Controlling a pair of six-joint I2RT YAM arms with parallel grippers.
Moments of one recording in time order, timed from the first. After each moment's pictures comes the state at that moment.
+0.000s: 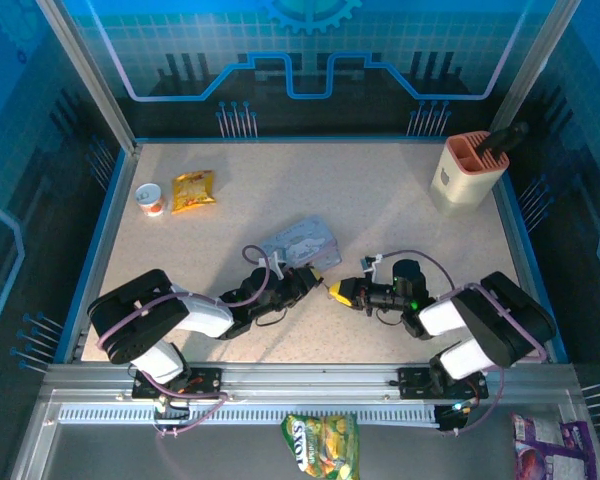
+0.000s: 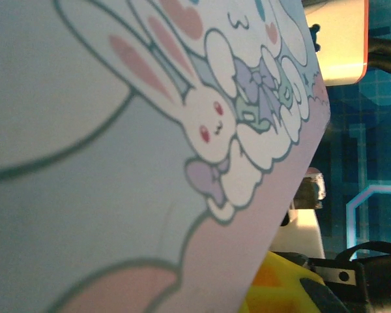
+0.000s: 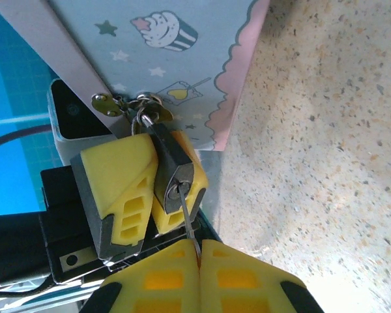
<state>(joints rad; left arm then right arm) -0.86 1.58 0.38 0.88 0.01 -1.38 0.47 1.51 0.16 1.01 -0.78 1.37</state>
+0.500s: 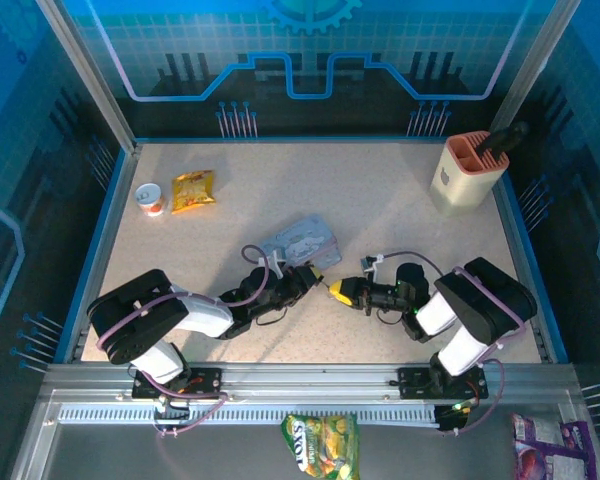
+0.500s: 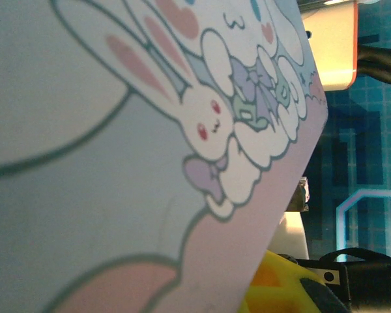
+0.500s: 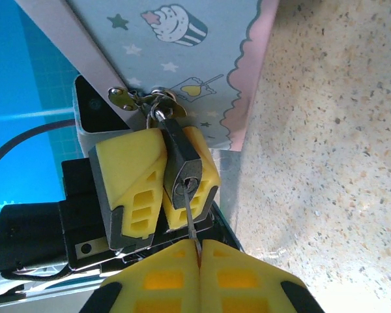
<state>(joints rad) -0.86 1.58 0.38 0.90 0.01 -1.40 0.45 1.63 0.13 1.26 -0.82 1.43</state>
